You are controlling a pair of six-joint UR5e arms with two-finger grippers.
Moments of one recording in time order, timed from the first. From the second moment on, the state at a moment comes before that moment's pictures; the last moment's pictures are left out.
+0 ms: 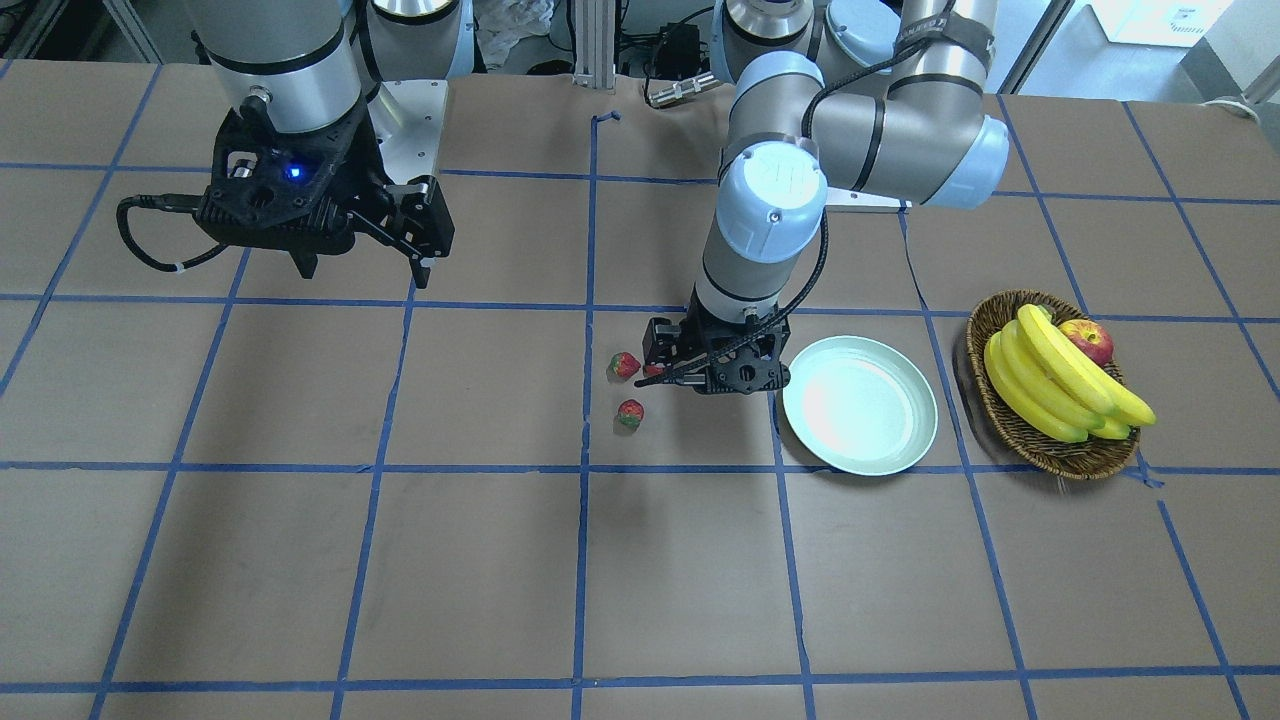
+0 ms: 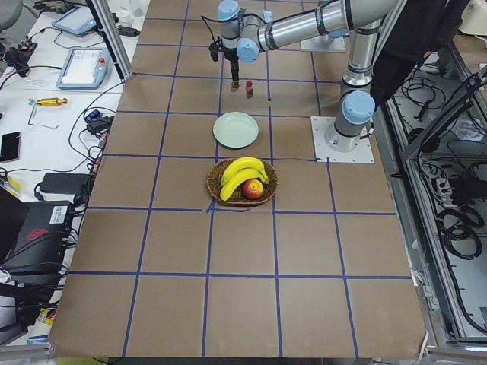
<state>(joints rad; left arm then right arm) -1.78 -1.82 -1.85 -1.13 1.53 -0.32 1.71 -1.50 1.50 -1.62 -1.60 0.21</state>
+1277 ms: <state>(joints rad) -1.87 -1.91 -1.99 -0.99 1.54 -0.52 1.71 -1.50 1.50 -1.62 -1.61 0.20</state>
